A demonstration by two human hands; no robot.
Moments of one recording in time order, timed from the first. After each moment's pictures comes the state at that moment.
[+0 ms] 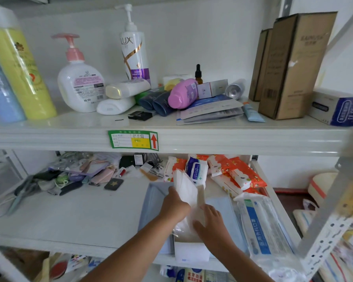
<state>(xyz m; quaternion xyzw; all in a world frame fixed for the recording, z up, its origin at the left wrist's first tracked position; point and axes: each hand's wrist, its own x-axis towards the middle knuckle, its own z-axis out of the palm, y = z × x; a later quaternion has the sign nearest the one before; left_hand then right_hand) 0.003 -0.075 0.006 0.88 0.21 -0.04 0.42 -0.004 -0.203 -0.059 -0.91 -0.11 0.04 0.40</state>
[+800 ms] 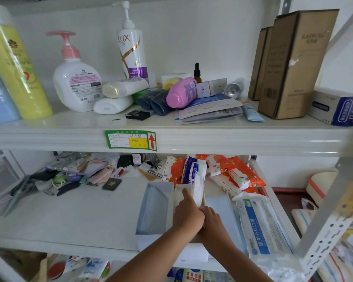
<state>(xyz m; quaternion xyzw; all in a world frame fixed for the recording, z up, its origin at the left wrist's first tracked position) 0.001 -0.119 -0.018 0.93 0.17 0.01 0.32 0.000 -0.207 -0.065 -0.92 -0.15 0.04 0.36</state>
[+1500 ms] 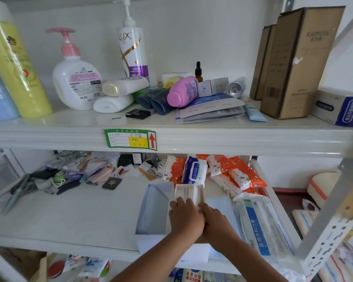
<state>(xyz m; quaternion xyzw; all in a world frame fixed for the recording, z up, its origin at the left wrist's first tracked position) 0.002 -0.116 -0.034 0.97 0.16 0.05 0.17 0.011 -0.212 -0.054 -0.95 -0.18 0.05 0.27</state>
